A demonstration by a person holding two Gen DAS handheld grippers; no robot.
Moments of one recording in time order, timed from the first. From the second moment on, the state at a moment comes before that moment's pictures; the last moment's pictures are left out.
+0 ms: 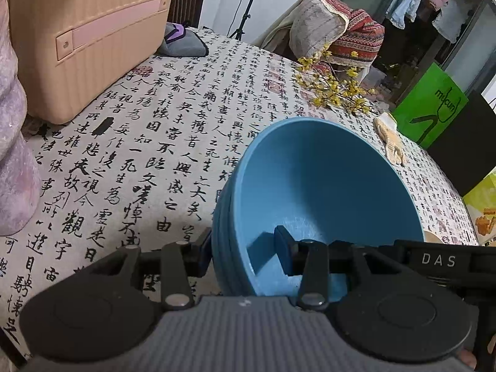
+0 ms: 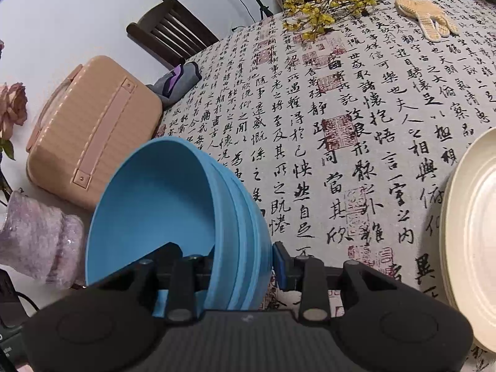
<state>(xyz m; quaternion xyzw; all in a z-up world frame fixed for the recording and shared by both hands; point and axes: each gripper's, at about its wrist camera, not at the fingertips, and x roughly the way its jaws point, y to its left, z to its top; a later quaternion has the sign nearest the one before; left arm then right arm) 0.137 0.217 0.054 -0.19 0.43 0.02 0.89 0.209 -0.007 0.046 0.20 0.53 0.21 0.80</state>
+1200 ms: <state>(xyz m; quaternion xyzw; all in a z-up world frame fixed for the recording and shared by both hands) 0.123 0.158 0.064 -0.17 0.42 -0.01 0.89 0.182 -0.072 0.054 0.22 0.51 0.19 0.81</state>
